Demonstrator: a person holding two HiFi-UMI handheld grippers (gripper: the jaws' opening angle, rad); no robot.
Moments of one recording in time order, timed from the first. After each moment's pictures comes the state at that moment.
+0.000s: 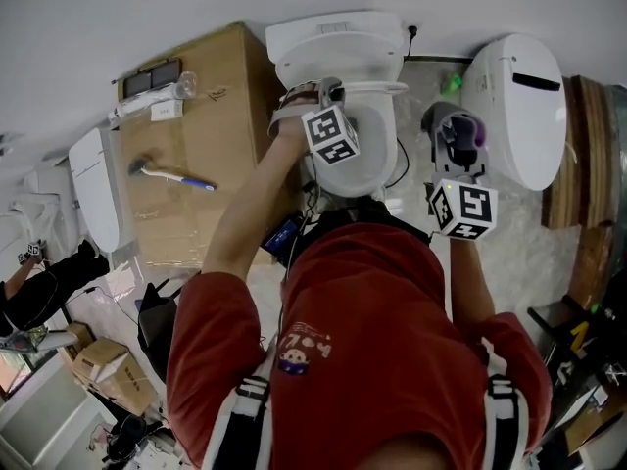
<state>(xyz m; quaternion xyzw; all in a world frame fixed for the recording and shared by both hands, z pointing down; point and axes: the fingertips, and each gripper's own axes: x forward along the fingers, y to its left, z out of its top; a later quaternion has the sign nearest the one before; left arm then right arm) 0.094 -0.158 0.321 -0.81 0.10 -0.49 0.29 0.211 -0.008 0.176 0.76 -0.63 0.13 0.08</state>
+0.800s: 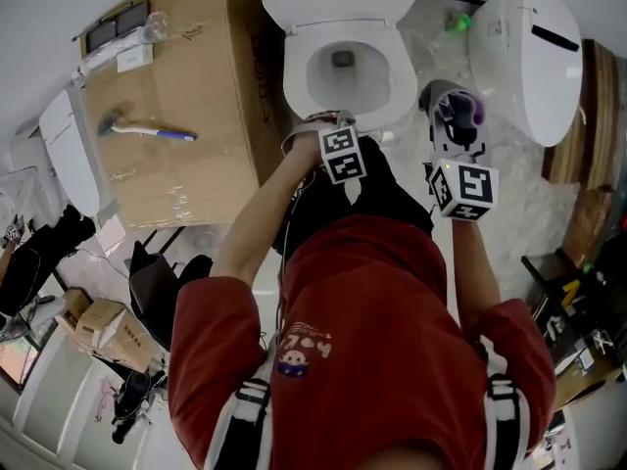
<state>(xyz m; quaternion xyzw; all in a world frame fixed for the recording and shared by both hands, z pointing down) 0.003 0.065 0.479 -0.80 -0.15 -0.58 0.07 0.161 0.021 0.265 0.73 -0.64 0.20 0.15</state>
